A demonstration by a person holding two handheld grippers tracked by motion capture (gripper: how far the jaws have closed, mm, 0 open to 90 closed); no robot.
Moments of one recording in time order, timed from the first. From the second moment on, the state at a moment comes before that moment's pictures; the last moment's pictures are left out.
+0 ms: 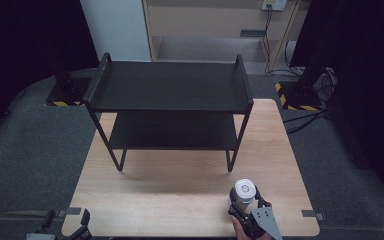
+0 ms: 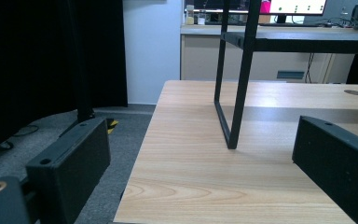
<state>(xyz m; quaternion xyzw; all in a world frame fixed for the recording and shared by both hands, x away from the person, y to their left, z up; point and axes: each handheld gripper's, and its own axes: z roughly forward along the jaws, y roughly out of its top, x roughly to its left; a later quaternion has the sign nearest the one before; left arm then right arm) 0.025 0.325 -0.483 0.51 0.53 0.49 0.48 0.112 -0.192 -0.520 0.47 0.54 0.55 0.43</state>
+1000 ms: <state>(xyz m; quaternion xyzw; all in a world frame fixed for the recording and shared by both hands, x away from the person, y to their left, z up) 0.029 0.325 -0.479 0.51 0.52 0.48 0.48 0.121 -0.181 -0.436 0.43 0.57 0.59 0.39</state>
